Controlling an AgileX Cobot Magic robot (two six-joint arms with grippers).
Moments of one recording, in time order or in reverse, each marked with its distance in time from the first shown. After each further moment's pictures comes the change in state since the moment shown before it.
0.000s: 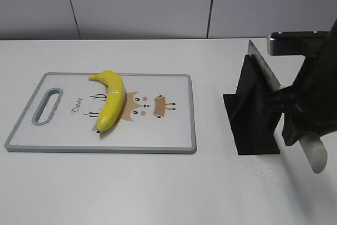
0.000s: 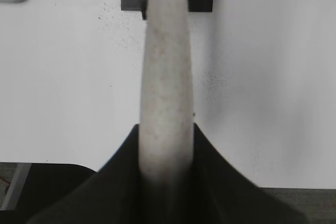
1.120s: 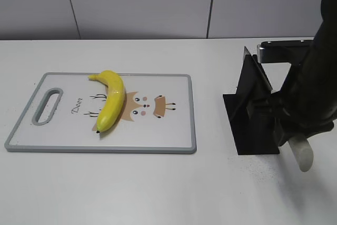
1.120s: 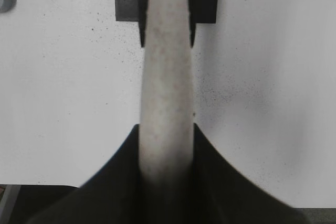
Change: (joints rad) left arm 0.000 0.000 0.000 0.000 0.000 0.000; right arm 0.000 0.070 0.021 -0.010 -0.078 0.004
